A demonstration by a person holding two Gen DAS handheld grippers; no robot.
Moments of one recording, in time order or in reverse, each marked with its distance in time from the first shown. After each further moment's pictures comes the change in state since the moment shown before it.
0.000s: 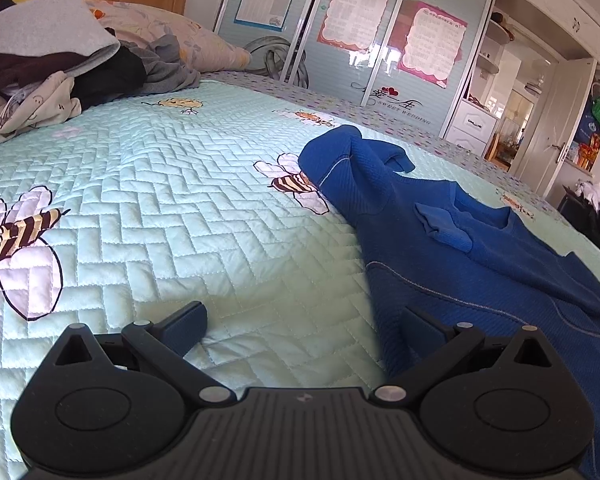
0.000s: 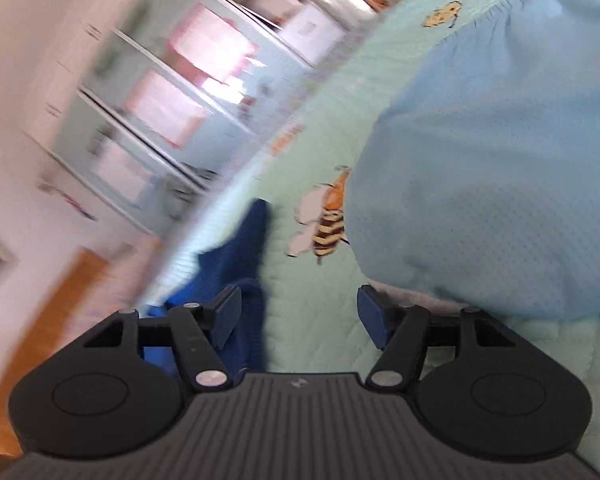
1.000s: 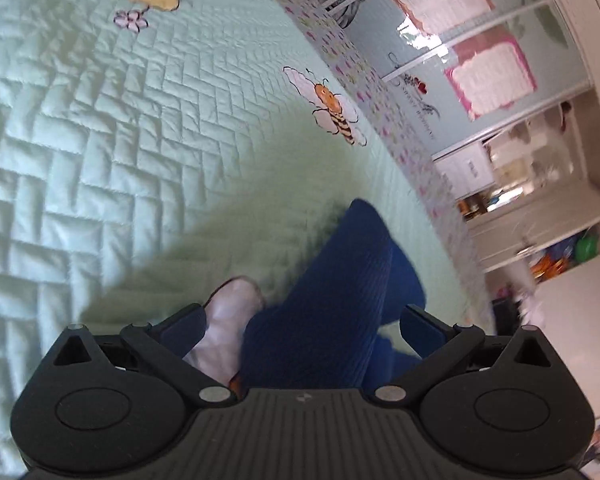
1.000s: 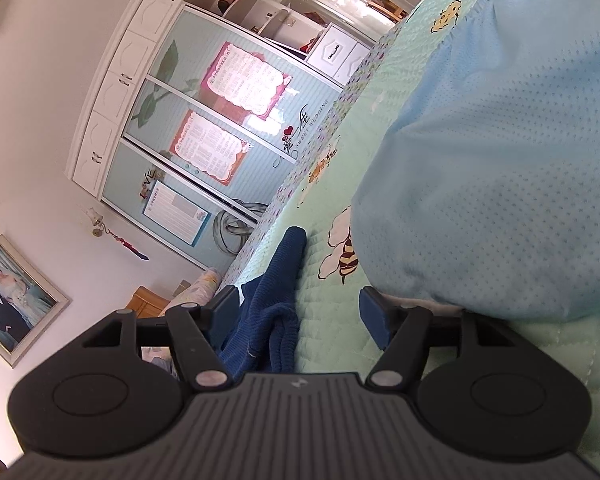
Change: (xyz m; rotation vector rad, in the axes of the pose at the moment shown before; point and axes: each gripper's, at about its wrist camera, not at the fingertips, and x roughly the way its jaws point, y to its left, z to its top) left arm 0.236 0.057 0.179 -0.550 0.265 -0.278; right arm -0.004 -0.009 0.011 0.084 -0.066 0.136
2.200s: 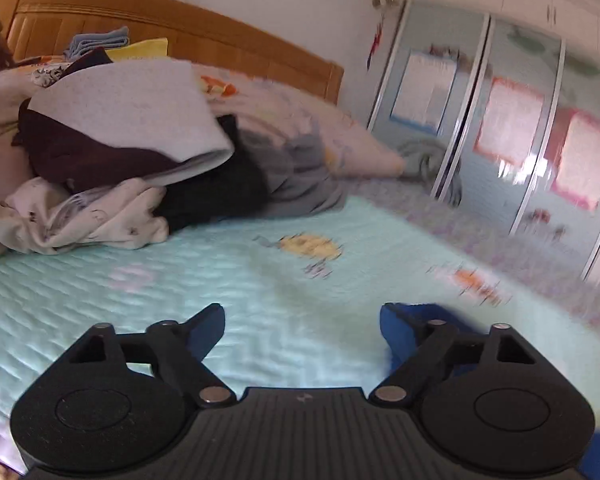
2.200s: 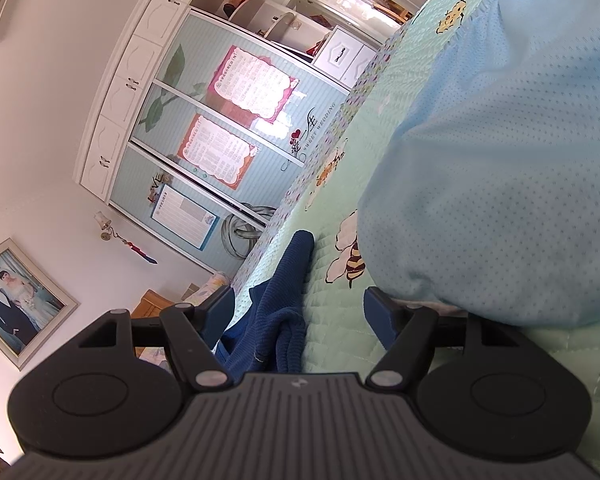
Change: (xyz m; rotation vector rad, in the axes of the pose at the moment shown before) left arm -0.104 -0.017 -0.071 0.335 -0.669 0.619; right arm -0.005 -0.004 0.002 0.010 -0.010 0.027
